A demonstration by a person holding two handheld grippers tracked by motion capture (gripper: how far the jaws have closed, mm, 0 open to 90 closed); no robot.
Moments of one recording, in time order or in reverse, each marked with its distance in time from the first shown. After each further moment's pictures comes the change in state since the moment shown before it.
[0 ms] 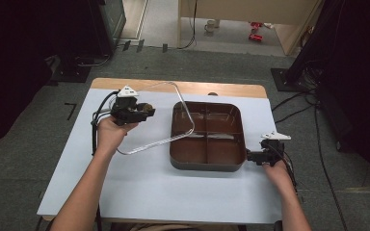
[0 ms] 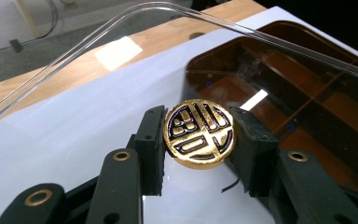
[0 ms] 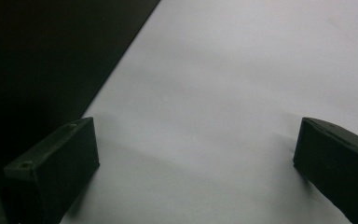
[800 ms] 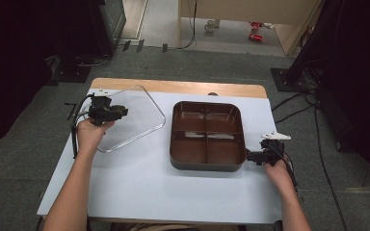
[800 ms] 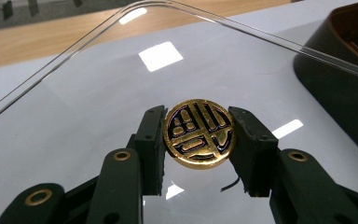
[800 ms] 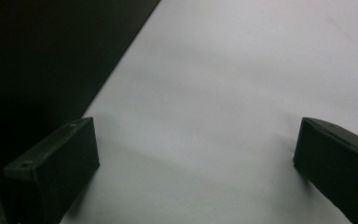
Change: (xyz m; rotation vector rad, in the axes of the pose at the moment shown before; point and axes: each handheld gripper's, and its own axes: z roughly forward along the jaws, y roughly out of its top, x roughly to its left) left arm 0.084 -0.048 0.002 0.076 0.161 -0.172; right arm 0.000 0.000 0.000 0.000 0.000 0.001
